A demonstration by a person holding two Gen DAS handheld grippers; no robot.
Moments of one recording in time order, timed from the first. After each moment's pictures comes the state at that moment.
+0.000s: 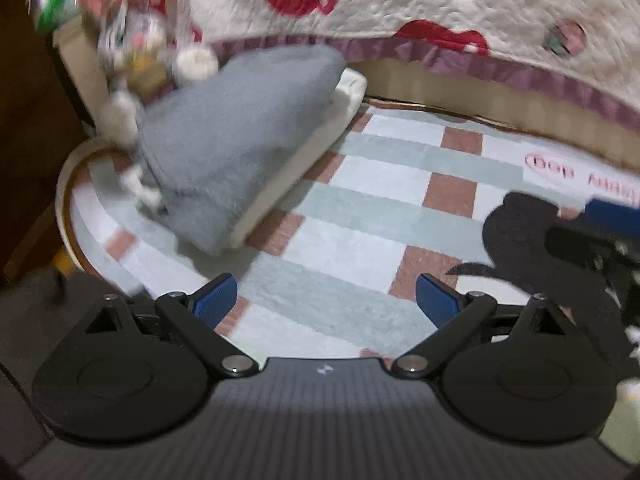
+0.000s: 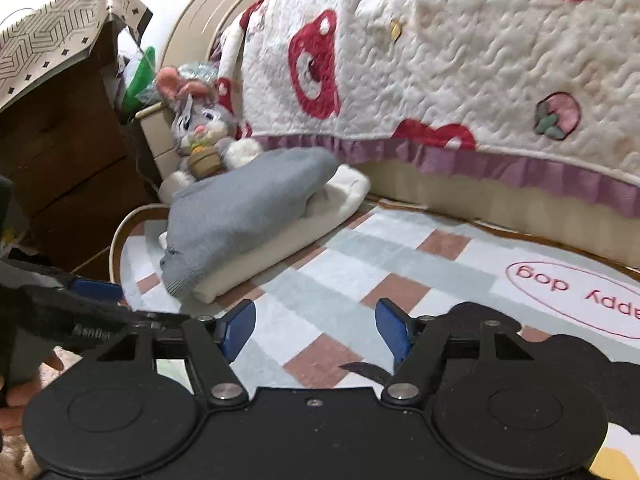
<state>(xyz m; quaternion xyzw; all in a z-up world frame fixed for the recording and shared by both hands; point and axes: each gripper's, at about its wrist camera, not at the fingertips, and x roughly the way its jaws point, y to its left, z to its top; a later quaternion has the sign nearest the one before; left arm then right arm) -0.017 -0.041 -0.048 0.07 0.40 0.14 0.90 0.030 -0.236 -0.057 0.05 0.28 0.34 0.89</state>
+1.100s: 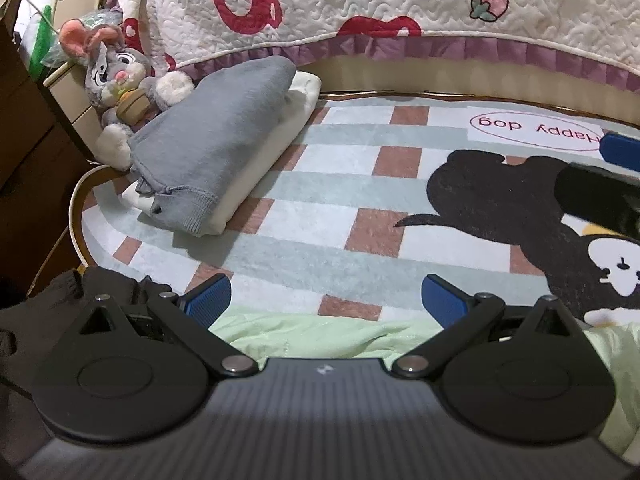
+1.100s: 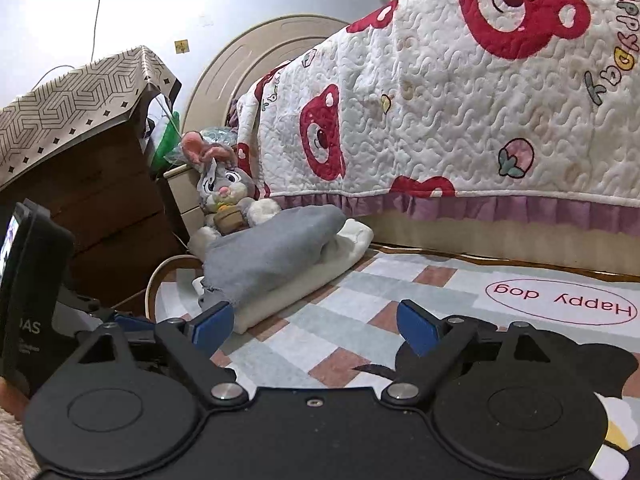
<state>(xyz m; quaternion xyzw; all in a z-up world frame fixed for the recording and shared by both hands) -0.072 -0.099 -0.037 0.09 0.41 0.11 0.90 -0.053 -0.300 -0.035 0.09 0.20 0.35 0.91</state>
